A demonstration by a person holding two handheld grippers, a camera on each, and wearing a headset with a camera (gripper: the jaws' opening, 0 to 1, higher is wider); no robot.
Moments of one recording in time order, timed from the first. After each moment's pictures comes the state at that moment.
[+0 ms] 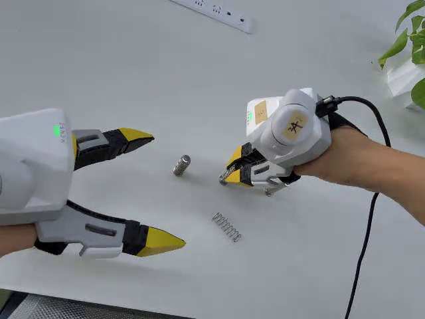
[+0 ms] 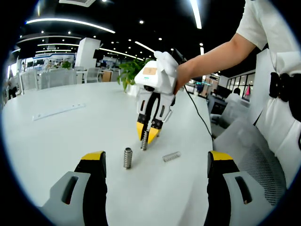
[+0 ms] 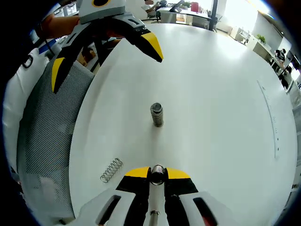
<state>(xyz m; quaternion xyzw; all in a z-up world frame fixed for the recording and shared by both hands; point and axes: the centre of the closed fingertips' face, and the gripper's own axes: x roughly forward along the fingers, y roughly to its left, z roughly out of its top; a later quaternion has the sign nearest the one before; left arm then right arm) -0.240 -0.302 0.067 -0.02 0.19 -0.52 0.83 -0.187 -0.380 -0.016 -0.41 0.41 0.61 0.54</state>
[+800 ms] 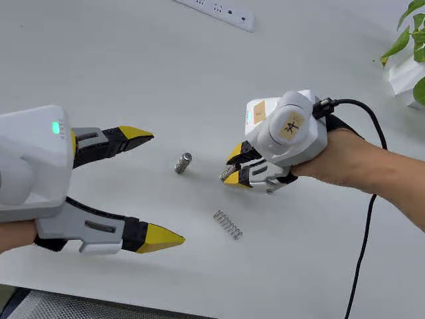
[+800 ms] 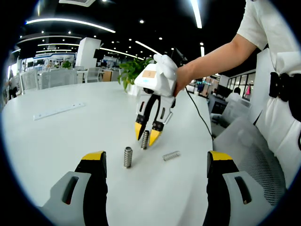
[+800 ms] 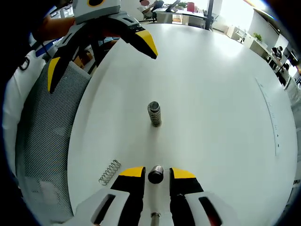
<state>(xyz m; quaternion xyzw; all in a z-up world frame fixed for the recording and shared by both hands) -0.242 -0.301 0.069 -0.01 0.19 -0.52 0.83 -0.186 -0.380 -0.017 -0.40 0.41 0.60 0.55</state>
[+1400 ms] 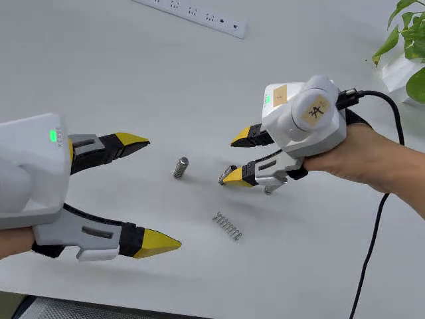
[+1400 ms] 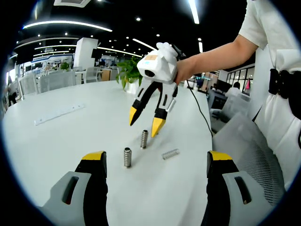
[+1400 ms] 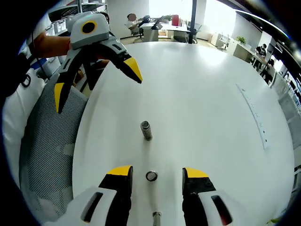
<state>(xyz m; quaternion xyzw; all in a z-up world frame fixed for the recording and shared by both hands) -0.248 -0.301 0.077 0.01 0.19 -0.52 0.83 -0.178 -0.379 0.024 -0.34 0.38 0.59 0.63</state>
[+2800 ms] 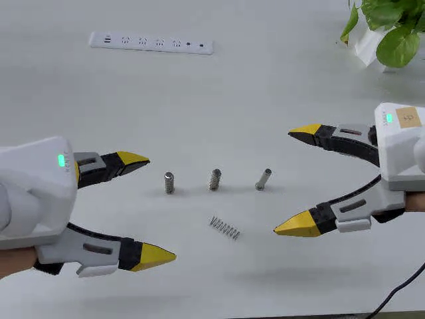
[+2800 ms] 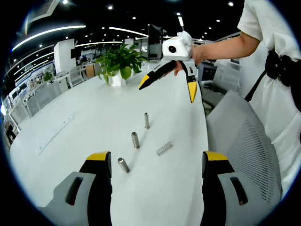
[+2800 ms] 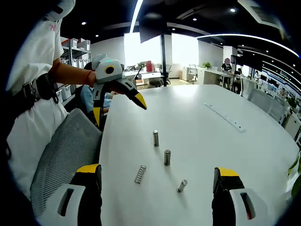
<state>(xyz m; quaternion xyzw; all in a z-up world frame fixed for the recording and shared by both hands) -0.262 -0.331 0.088 0.16 0.23 -0.57 0.77 -0.231 -0.467 0.086 -0.15 0.26 0.57 0.77</state>
